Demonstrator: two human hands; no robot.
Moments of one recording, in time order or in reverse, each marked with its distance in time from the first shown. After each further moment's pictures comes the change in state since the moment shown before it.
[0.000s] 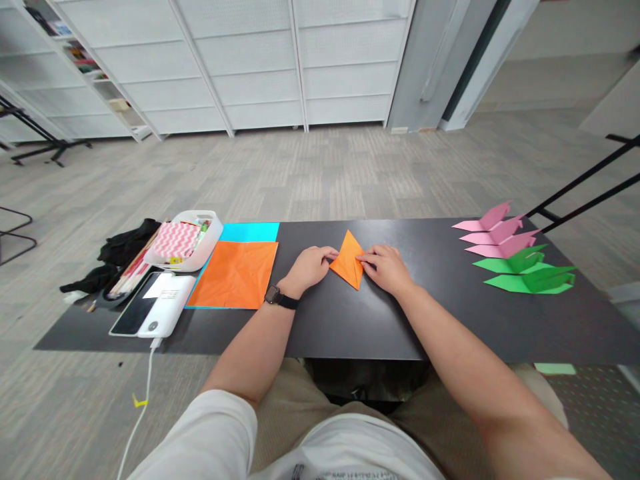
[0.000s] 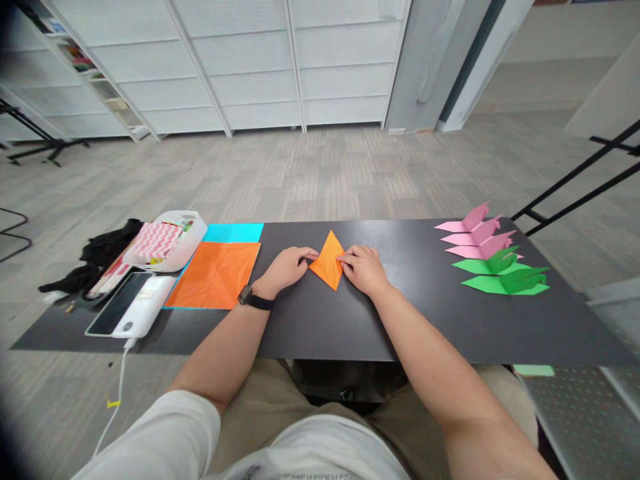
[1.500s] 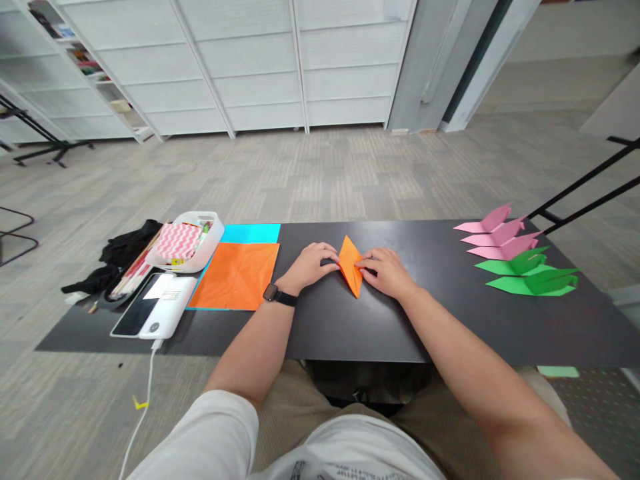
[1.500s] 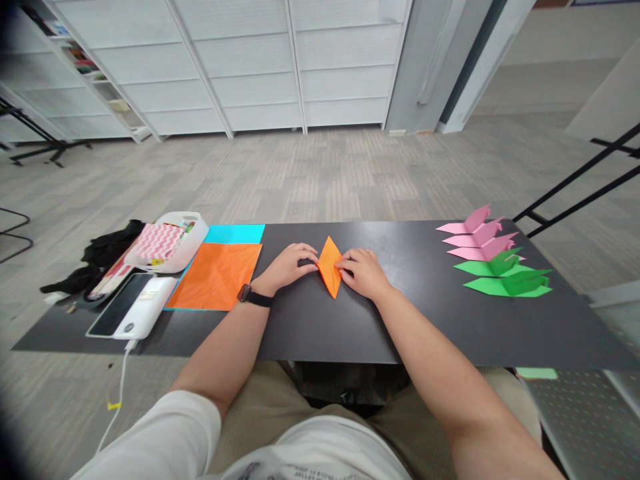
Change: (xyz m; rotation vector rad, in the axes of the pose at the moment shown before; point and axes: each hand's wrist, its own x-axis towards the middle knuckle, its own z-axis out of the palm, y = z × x) left_hand 0.003 -0.015 -0.003 -0.037 -0.013 0.153; right_hand -0.004 -0.001 0.000 0.086 0.064 -0.195
